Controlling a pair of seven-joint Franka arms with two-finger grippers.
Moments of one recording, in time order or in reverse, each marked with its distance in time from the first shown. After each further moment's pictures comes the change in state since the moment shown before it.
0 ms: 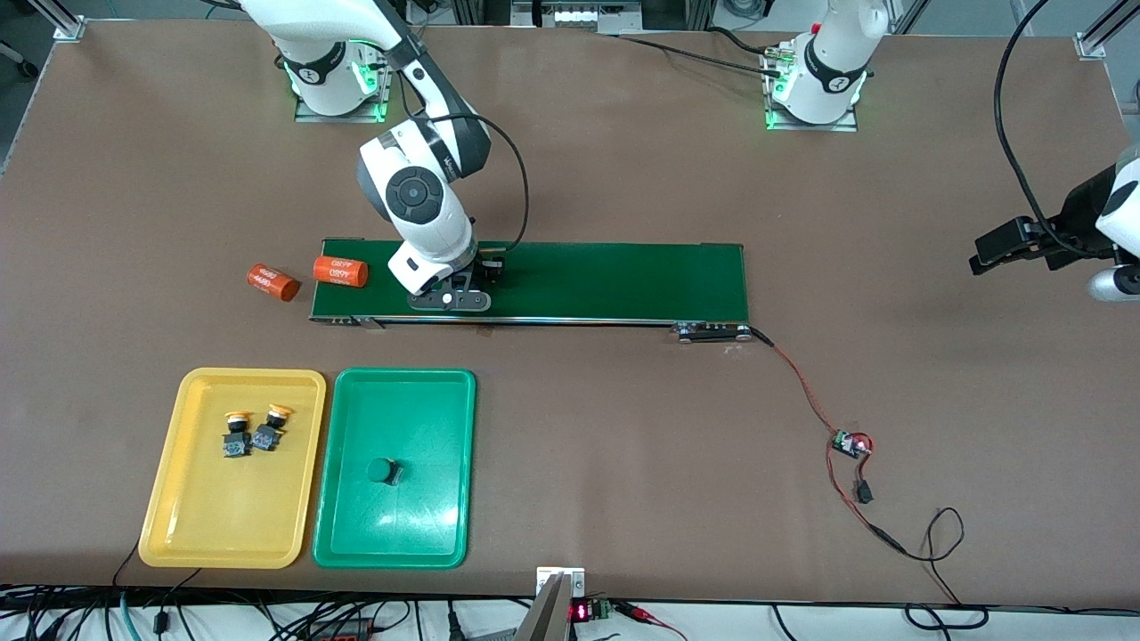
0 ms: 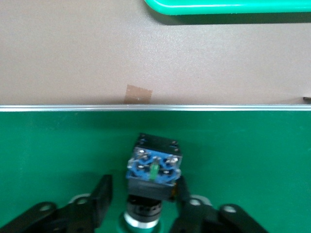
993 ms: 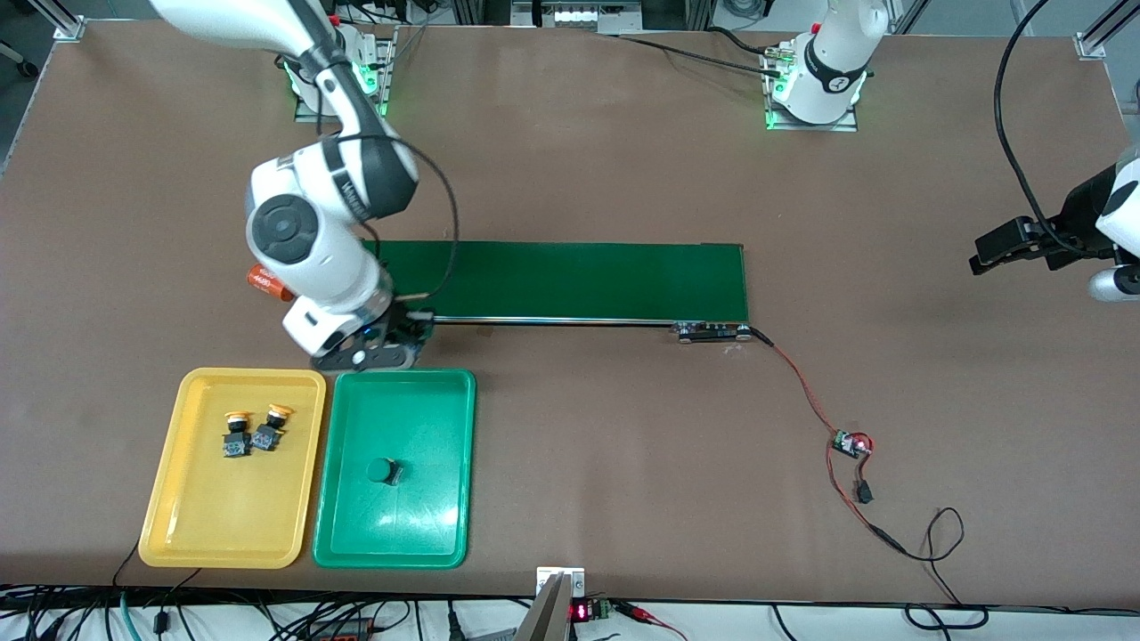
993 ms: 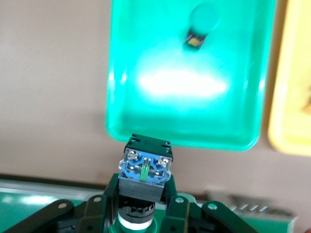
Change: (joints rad) left arm 0.000 0.000 0.000 0.000 0.000 0.000 0.000; right arm -0.208 0.038 -0.019 0.334 -0.042 -0.175 -0.282
